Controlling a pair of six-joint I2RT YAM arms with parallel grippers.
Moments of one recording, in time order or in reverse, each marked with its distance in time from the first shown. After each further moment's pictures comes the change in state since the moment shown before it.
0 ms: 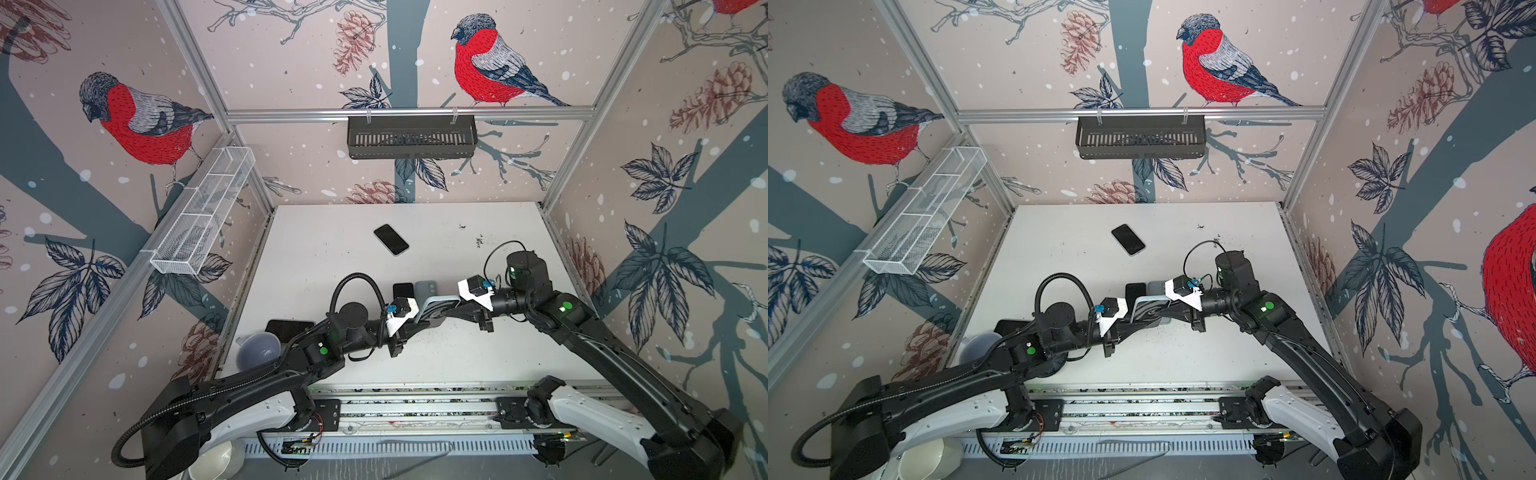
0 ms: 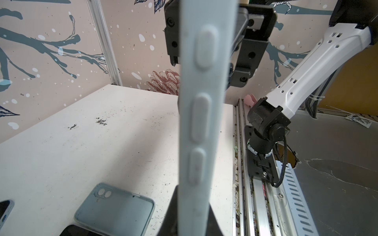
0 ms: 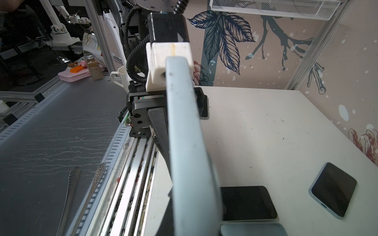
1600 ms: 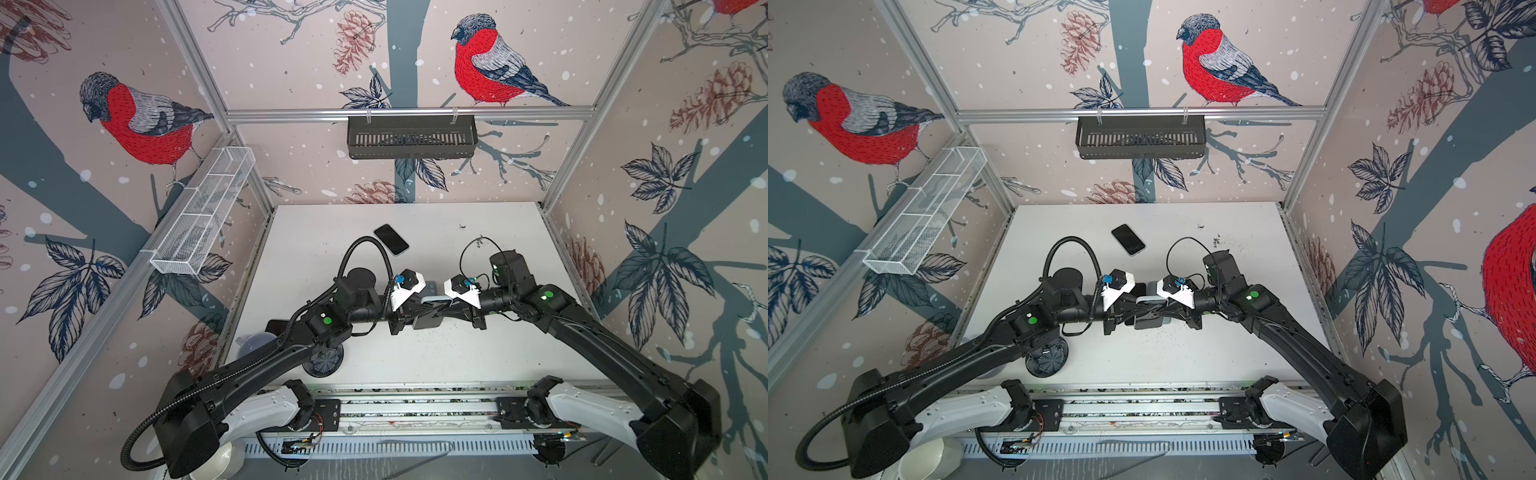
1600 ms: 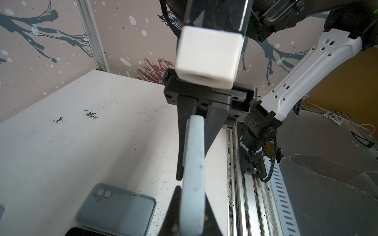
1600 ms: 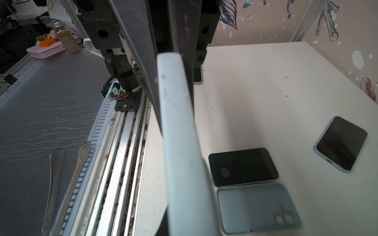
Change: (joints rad) left arm 0.135 0.126 0.286 -0.307 0.228 0.023; right arm 0.000 0.130 0.004 -0.089 0.121 -0.076
